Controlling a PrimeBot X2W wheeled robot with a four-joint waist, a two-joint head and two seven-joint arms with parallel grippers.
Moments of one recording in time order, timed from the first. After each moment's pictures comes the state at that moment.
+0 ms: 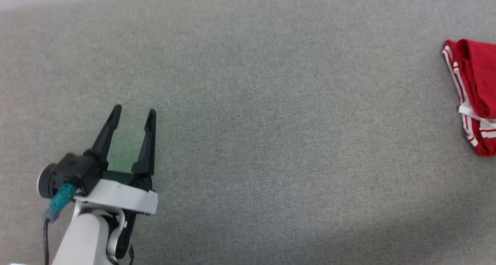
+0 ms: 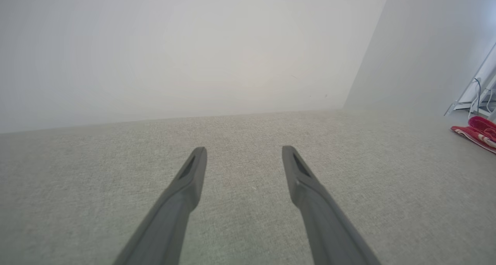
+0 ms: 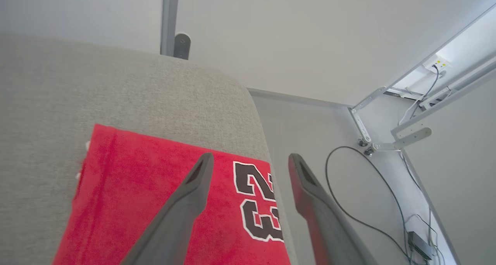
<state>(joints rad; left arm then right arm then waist) -0.29 0.25 -0.08 0.14 -0.29 -0.13 -0.26 -0.91 -0.74 0.30 0.87 0.44 0.13 0.08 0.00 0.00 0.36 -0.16</state>
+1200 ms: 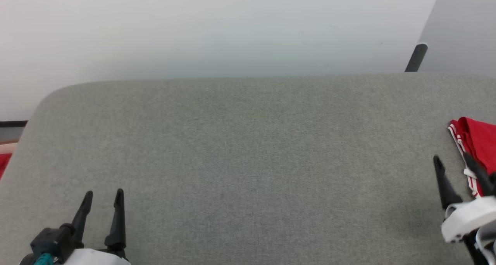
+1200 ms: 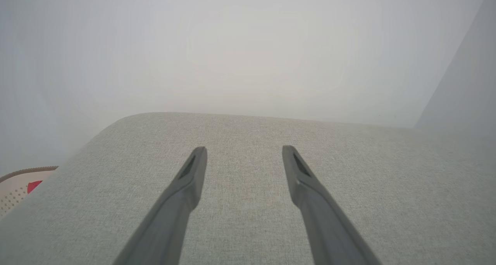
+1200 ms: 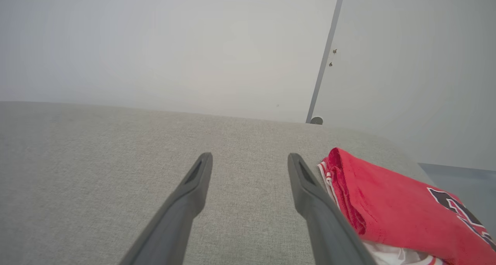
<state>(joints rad) 0.00 0.24 0.08 0.19 -0.32 -0.13 -0.26 -0.28 -0.39 0.11 0.49 0.36 0.13 -0.24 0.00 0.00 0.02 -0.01</state>
